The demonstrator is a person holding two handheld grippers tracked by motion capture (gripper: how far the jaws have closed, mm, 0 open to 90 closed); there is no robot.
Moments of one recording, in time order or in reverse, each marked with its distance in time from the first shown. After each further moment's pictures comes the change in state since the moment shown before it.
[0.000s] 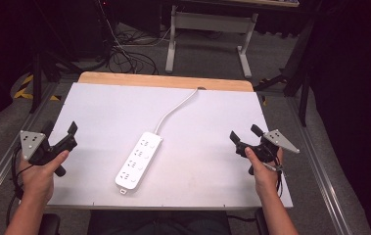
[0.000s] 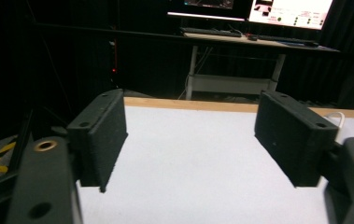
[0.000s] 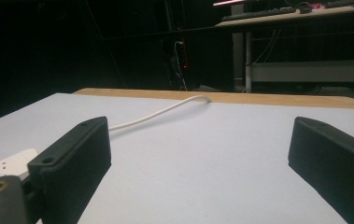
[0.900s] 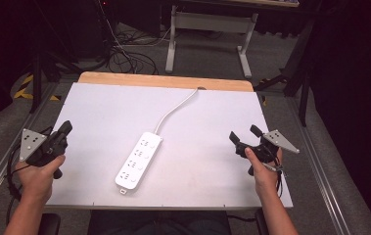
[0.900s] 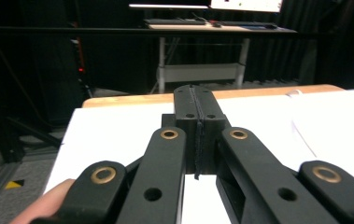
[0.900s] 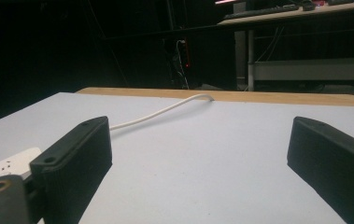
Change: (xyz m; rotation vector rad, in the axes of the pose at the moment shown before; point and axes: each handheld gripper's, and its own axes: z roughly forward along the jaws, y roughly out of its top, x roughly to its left) left arm -0.001 0.010 -0.008 0.046 -0.153 0.094; right arm 0.000 -0.001 0.000 0.002 0.011 0.006
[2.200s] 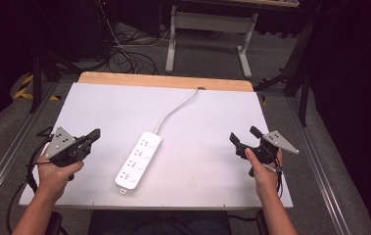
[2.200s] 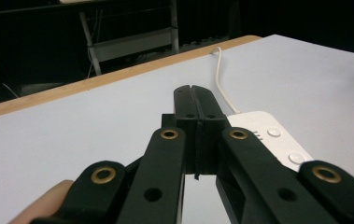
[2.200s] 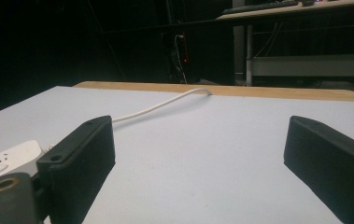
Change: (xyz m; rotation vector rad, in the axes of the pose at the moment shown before) left arm -0.040 0.005 0.017 0.136 -0.287 0.154; right arm 0.000 -0.002 -0.002 0.024 -0.013 -0.011
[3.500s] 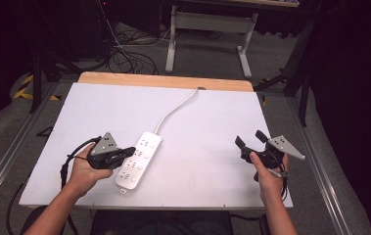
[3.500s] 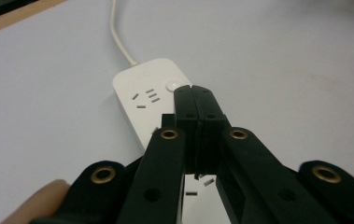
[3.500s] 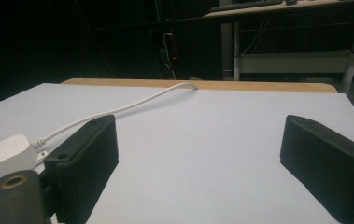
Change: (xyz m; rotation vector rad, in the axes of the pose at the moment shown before) left arm -0.054 0.004 0.053 0.288 -0.309 0.126; right arm -0.005 -0.004 -0.017 0.007 -0.047 0.006
